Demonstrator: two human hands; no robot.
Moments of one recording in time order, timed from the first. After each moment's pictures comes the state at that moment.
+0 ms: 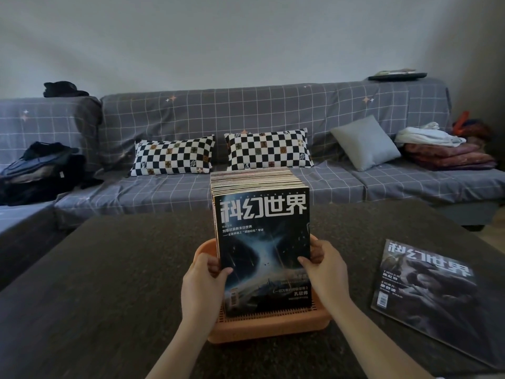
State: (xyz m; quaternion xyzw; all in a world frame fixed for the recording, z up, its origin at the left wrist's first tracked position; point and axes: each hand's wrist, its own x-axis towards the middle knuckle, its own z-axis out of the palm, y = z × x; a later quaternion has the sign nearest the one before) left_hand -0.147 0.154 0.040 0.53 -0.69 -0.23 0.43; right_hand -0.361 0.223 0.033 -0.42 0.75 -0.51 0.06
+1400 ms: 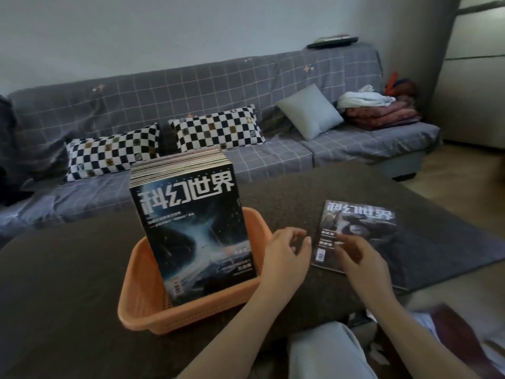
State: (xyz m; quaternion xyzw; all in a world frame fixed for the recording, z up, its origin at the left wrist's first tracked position) left_hand -0.328 0.254 0.038 0.31 -0.82 -0.37 0.31; right_hand -0.445 0.363 0.013 -0.30 0.80 -0.51 0.07
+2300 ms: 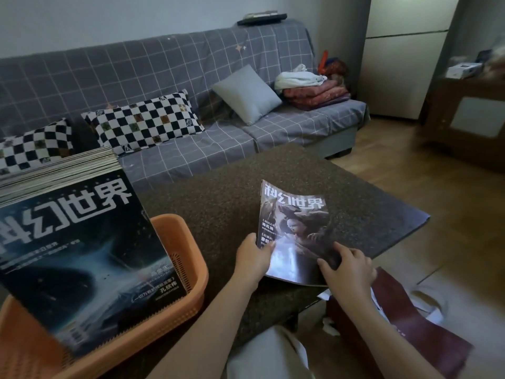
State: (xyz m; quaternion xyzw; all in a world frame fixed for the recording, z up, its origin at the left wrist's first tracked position) left_hand -0.439 0.260 -0.011 0.40 -0.72 -0.55 0.14; right_hand -0.523 0.414 -0.047 -0.12 0.95 -0.30 0.01
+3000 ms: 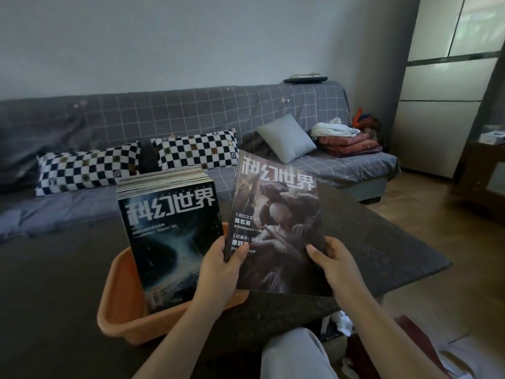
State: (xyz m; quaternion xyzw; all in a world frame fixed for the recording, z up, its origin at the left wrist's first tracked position) left_hand -0.270 0.258 0.072 0.32 -0.70 -0.53 0.36; right_hand -0.435 0.390 0.056 -0.23 0.65 -0.69 0.24
